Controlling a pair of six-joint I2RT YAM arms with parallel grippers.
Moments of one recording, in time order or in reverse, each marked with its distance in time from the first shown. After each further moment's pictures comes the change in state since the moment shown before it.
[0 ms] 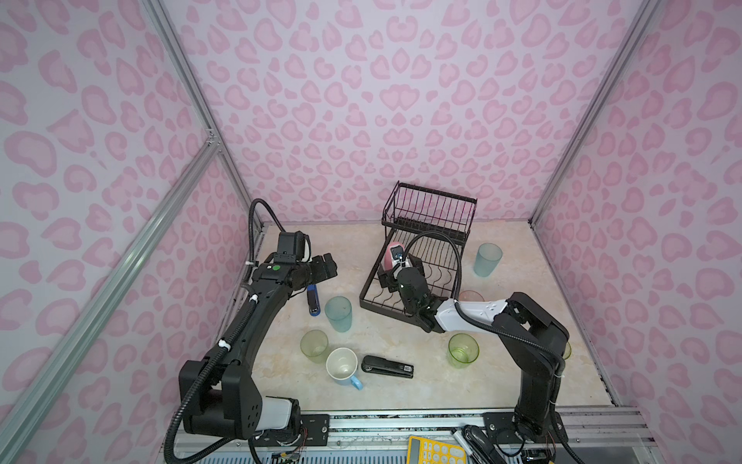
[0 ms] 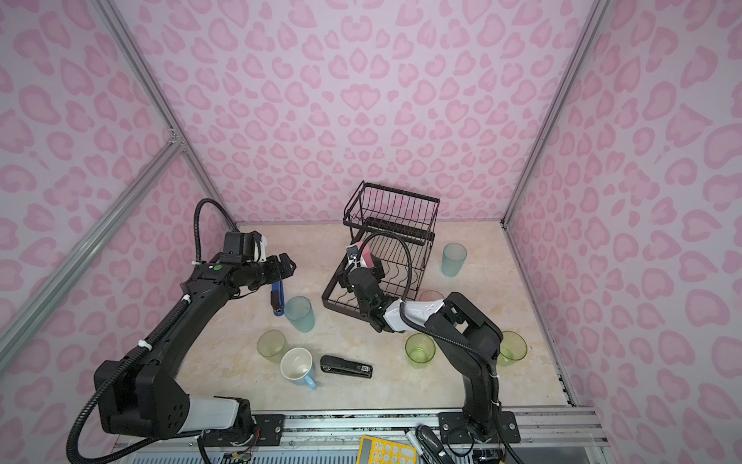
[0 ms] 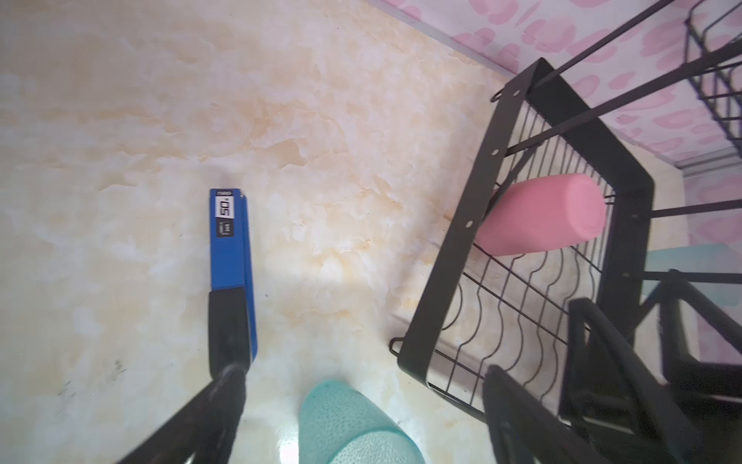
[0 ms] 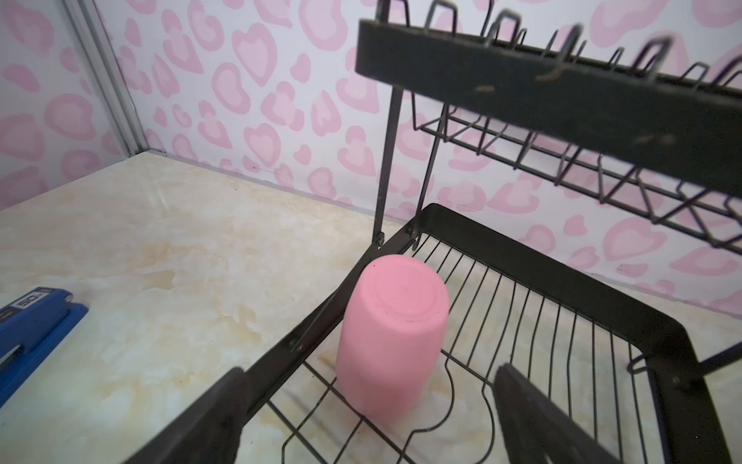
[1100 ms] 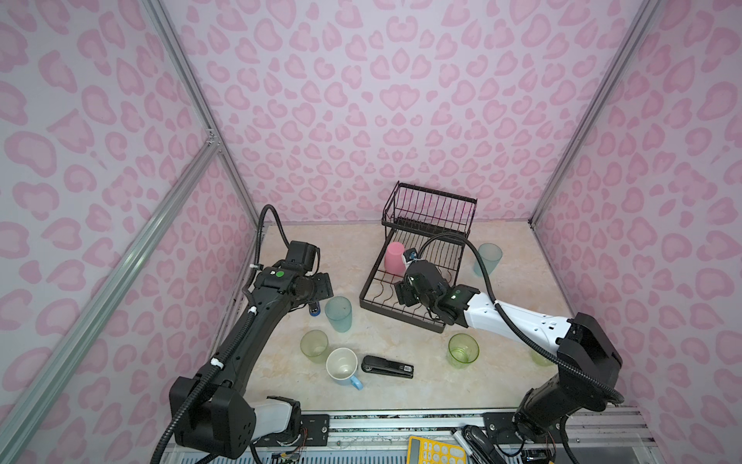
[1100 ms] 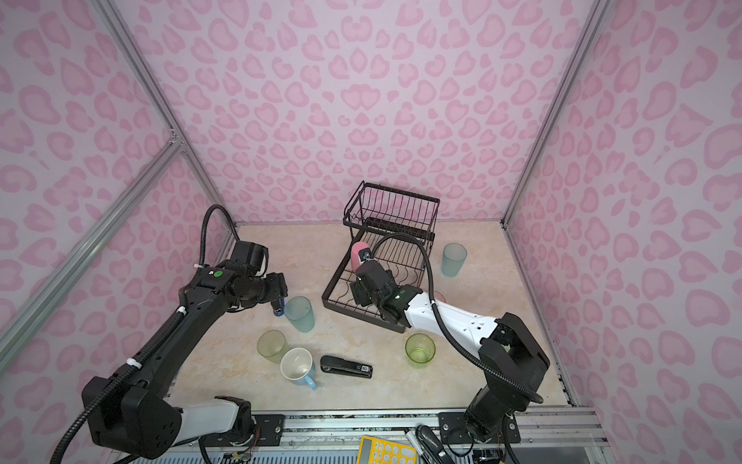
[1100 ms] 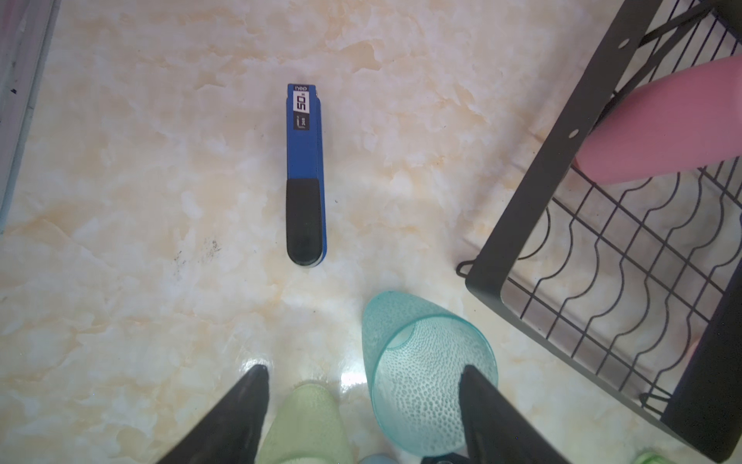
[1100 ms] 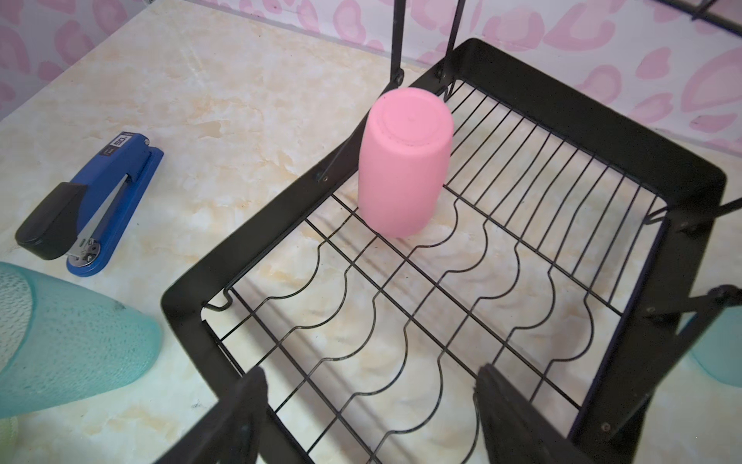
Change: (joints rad) left arm -0.104 -0.088 -0.008 -0.296 -0.178 -0.024; right arm -0.026 -0.278 0.065 -0.799 -0.224 0.253
